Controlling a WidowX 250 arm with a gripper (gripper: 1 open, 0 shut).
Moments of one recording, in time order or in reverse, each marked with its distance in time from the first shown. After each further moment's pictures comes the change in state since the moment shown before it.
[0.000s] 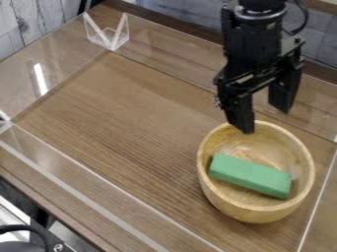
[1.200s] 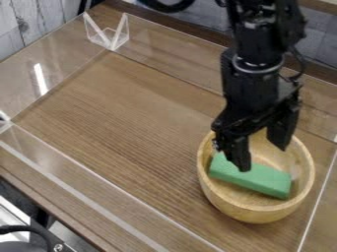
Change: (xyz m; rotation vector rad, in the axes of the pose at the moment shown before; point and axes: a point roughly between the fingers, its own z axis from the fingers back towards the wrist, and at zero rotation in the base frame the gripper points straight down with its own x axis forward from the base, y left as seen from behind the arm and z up) arm -0.003 0.014 -0.035 -0.026 -0.014 -0.025
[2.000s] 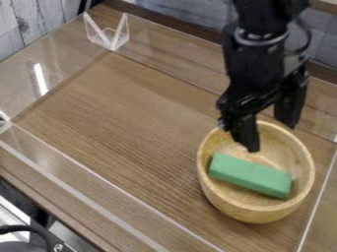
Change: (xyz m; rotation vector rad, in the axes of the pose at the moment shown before) arm -0.008 -0.012 0.028 -0.042 0.009 0.029
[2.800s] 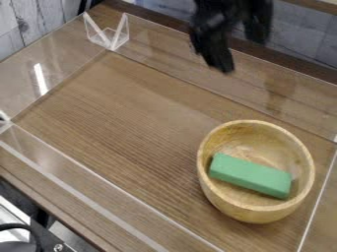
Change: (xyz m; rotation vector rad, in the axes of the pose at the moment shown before) arm 0.066 -0.017 0.063 -0.171 -0.063 0.107
